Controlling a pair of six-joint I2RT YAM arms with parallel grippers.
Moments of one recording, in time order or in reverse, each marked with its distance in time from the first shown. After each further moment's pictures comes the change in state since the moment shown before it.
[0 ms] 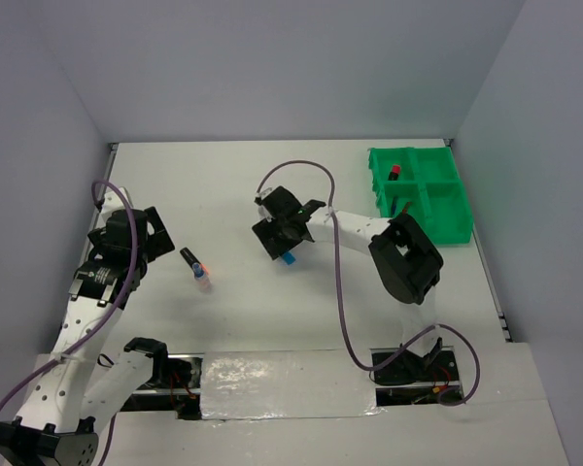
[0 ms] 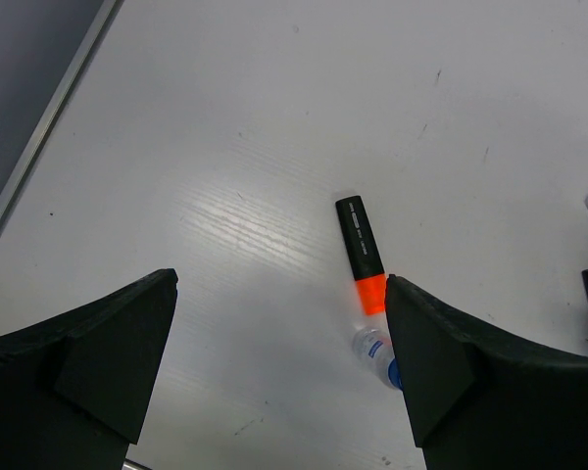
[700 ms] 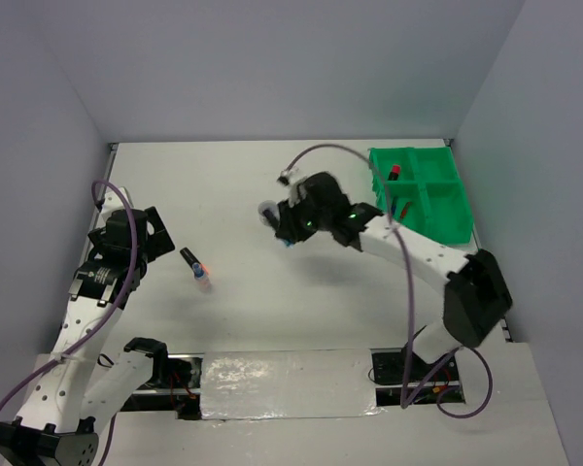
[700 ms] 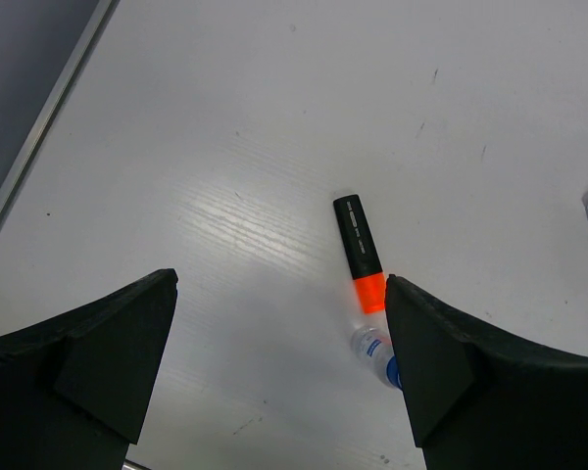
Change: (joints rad) left arm 0.003 0.000 0.000 0.001 0.008 0.001; right arm -0.059 -0.393 -0.246 0.165 -0.312 0.028
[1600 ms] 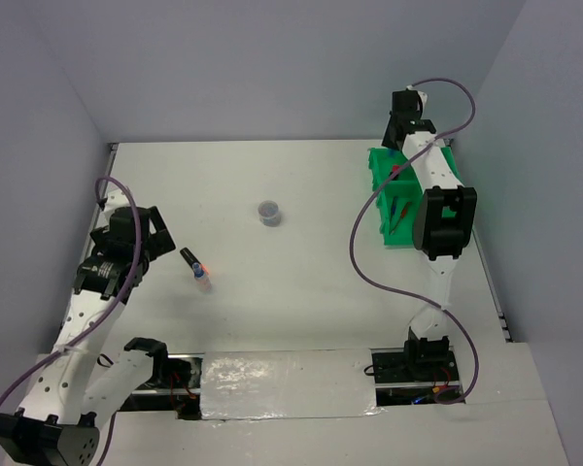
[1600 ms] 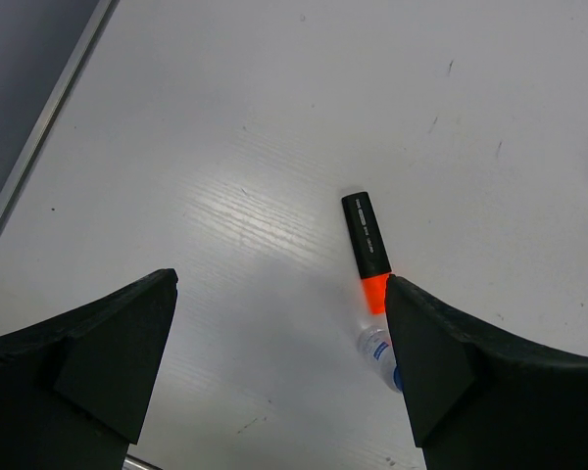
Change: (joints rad) left arm 0.005 0.030 0.000 -0.001 -0.008 -0.001; right arm -0.691 0.679 0.942 -0.282 0.502 0.130
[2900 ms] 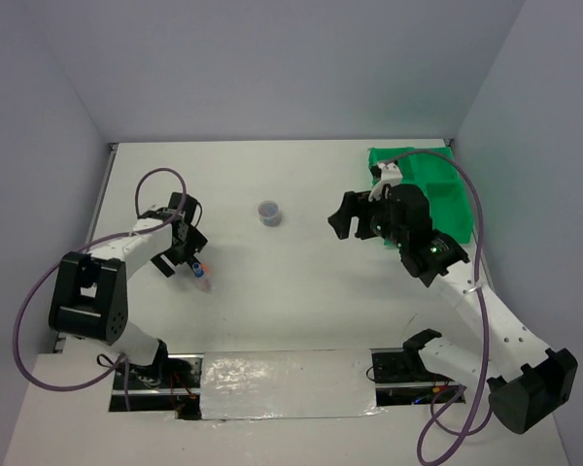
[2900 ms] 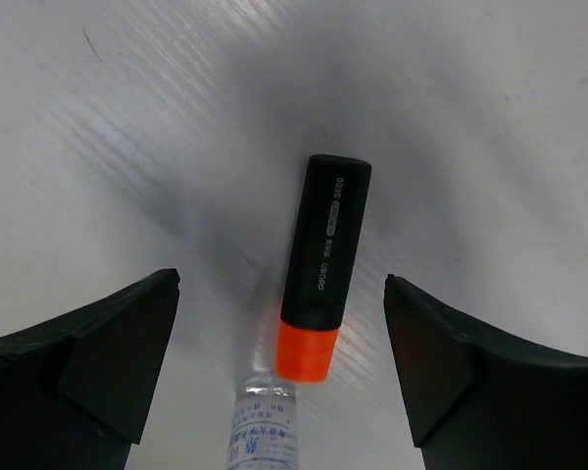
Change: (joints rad) left arm -0.010 0.706 0.020 0.101 0.125 -0.554; right arm 0.423 -1.250 -1.160 0.220 -0.348 0.038
